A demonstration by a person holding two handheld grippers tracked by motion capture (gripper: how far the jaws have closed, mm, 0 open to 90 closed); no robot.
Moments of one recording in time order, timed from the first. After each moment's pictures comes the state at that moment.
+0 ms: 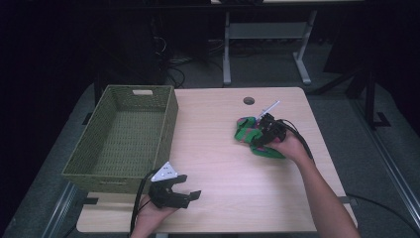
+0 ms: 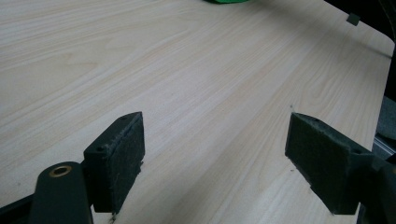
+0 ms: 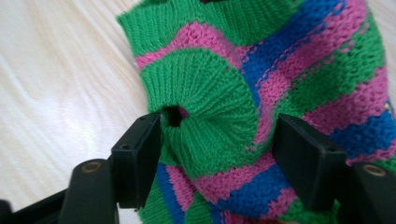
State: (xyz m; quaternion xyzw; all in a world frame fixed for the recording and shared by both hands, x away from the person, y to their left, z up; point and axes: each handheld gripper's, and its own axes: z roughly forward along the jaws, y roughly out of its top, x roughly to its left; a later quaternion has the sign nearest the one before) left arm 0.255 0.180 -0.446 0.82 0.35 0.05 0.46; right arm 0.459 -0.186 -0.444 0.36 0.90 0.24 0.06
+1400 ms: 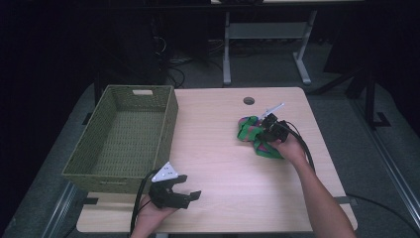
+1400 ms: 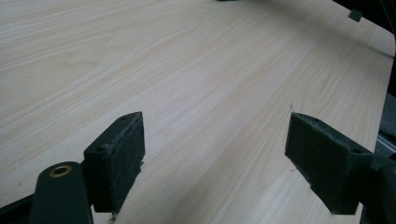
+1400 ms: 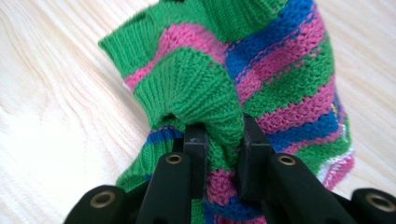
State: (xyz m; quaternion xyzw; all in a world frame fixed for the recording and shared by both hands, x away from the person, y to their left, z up) left arm 0.255 0.179 -0.447 0.82 0.34 0.06 0.45; right arm 0.446 -0.191 -0.436 0.39 0.88 0.26 0.13
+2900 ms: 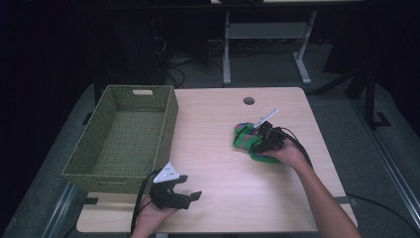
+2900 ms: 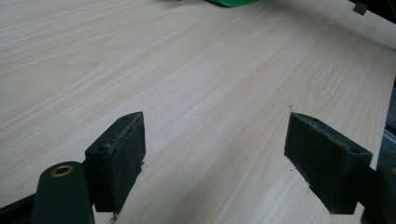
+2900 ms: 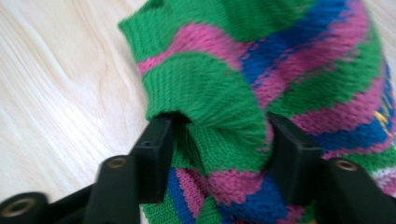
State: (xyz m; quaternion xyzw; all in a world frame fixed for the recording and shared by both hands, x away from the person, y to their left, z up) left arm 0.254 0.177 -0.446 0.83 0.34 0.06 0.44; right arm 0.429 -0.174 -0.448 0.34 0.91 0.24 0.08
